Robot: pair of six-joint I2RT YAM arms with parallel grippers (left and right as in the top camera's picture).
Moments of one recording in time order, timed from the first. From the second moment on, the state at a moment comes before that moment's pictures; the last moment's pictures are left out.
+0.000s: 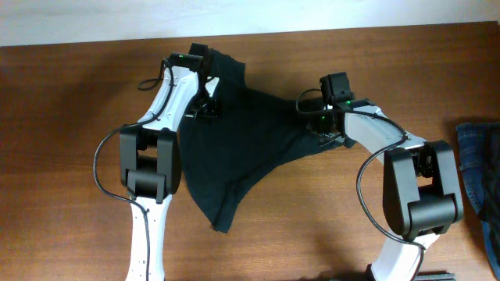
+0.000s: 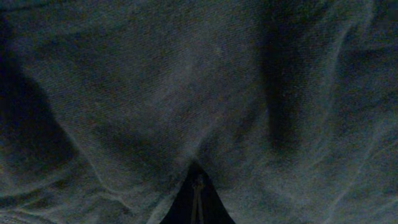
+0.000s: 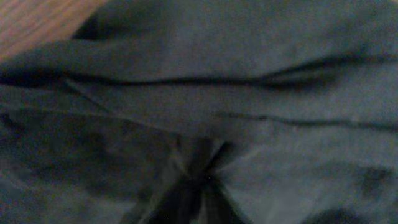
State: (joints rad) left arm -0.25 2.52 2.20 -1.23 0.07 -0.02; right arm 0.15 1.96 1.25 -0.50 -0.03 0.58
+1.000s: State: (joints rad) left arm -0.22 2.52 2.19 -1.23 0.12 -0.02; right arm 0.14 1.89 1.40 -1.18 0.09 0.56
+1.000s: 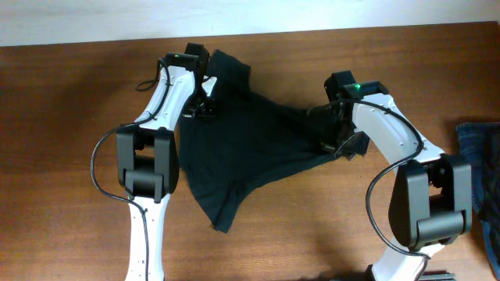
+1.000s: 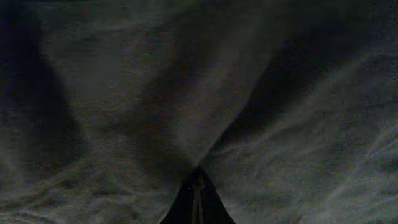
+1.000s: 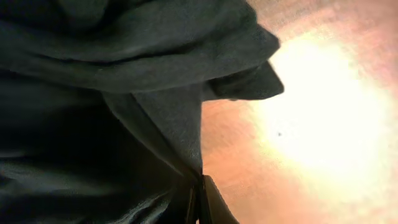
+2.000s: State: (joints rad) left arm -0.19 2.54 2.26 -1.32 0.11 -0.02; right arm 0.09 1.89 1.30 -1.20 0.12 0.46
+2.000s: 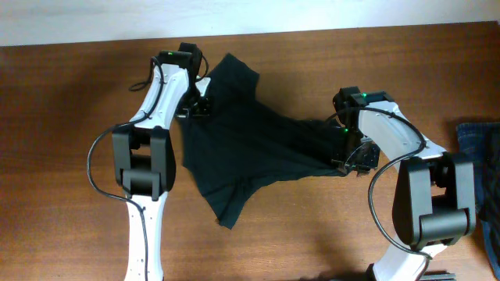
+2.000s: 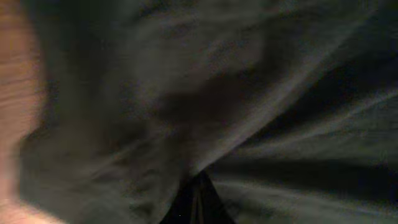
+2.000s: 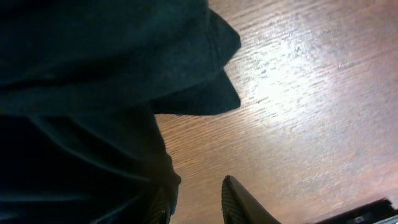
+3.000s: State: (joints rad) left arm -0.08 2.53 2.24 -1.21 0.29 0.21; right arm 0.06 1.72 1.42 -1.24 0.13 0.34
